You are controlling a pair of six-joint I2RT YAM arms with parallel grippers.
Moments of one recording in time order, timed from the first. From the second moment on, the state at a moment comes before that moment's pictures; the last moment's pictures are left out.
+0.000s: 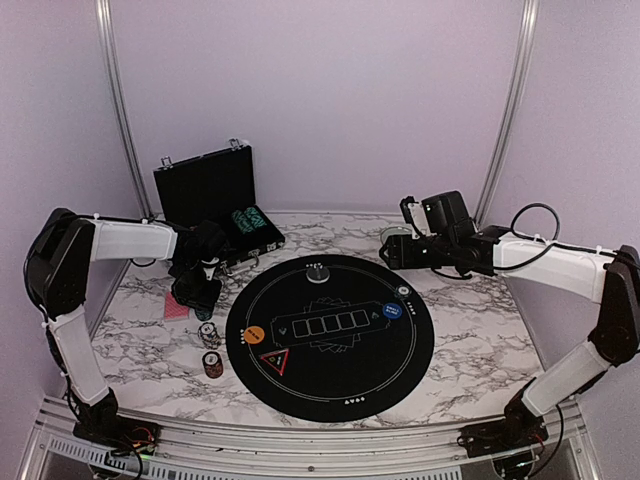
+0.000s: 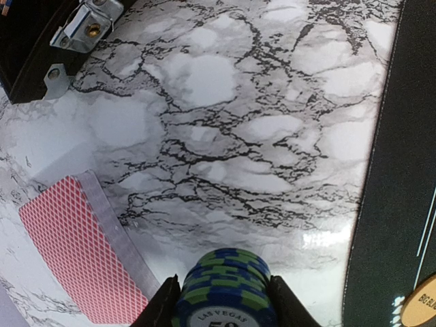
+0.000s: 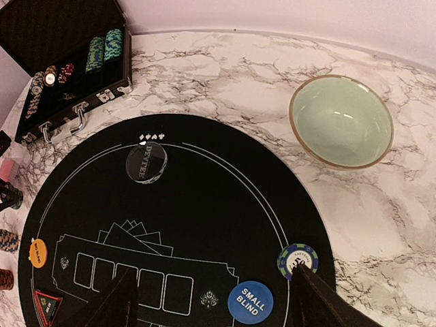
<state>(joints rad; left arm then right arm) -0.47 1.85 1.21 -0.78 -0.17 -0.27 0.56 1.47 1.05 -0.24 0.05 0.31</state>
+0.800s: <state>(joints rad) -0.47 1.84 1.22 -0.79 -0.17 -0.27 0.56 1.47 1.05 -0.24 0.05 0.31</state>
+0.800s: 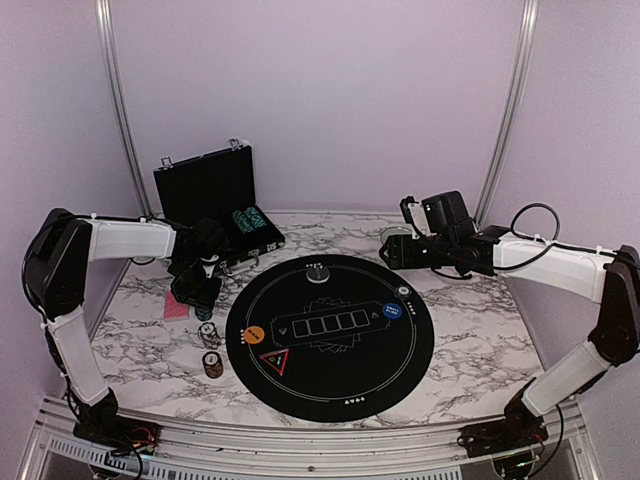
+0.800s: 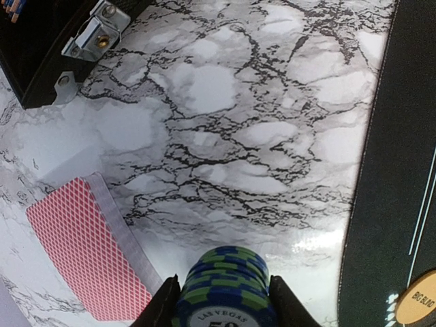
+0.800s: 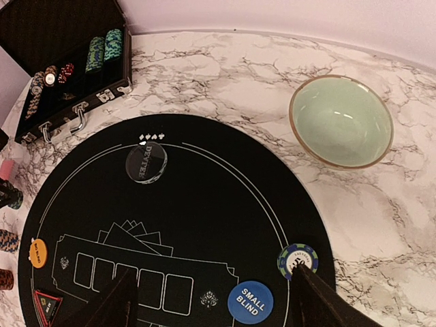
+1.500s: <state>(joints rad) -0.50 1.84 1.28 -0.83 -0.17 -0.26 0.56 1.47 1.05 -0.24 0.05 0.31</state>
